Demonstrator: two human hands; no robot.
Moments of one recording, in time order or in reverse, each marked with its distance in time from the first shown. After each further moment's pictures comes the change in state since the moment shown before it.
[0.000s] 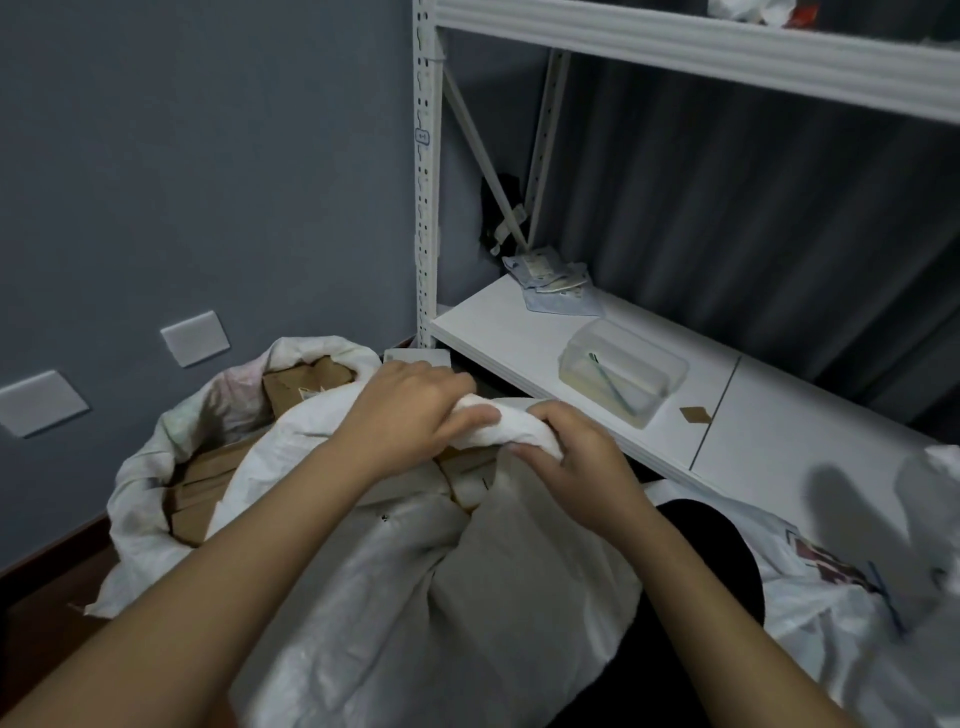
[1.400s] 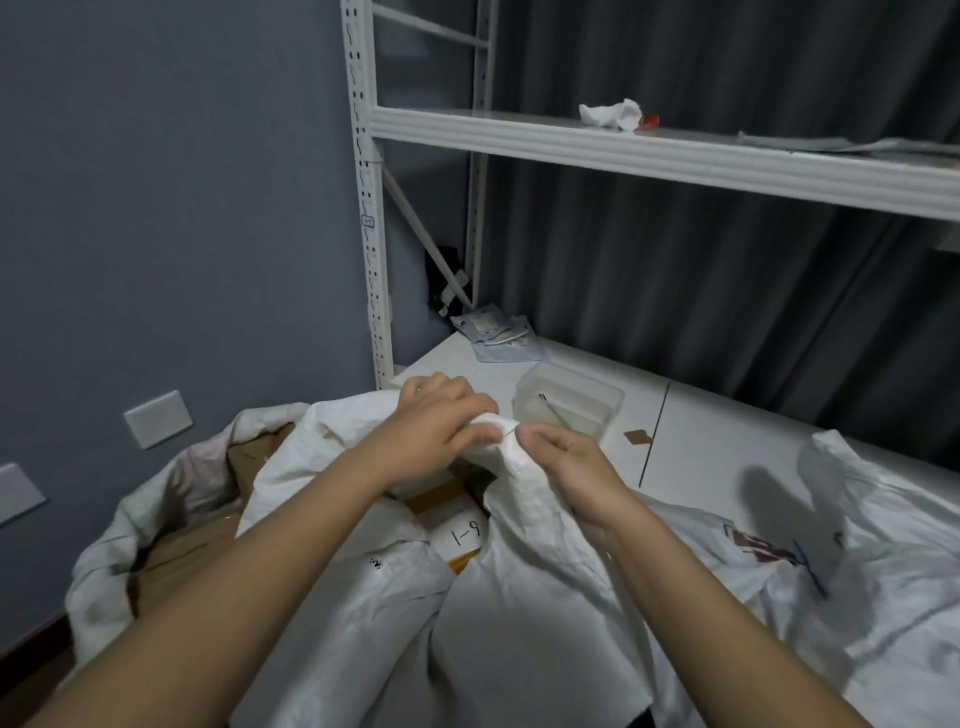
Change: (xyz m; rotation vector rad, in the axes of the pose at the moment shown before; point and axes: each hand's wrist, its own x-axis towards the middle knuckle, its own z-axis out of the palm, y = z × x) left_hand 0.030 0.037 -0.015 -0.176 -0.162 0.115; right_hand -0.031 -0.053 -0.048 0.757 0.111 0.502
